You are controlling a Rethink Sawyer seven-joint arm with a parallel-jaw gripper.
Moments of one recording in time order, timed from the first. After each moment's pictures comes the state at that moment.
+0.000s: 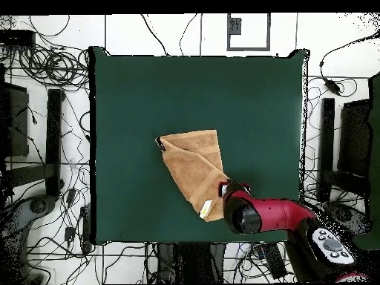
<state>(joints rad) -0.63 -0.52 0.15 1.89 -0.70 0.05 1.91</state>
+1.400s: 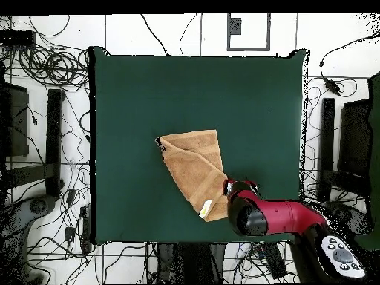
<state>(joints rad) -0.65 -0.60 0.16 1.91 -0.70 0.05 1.91</state>
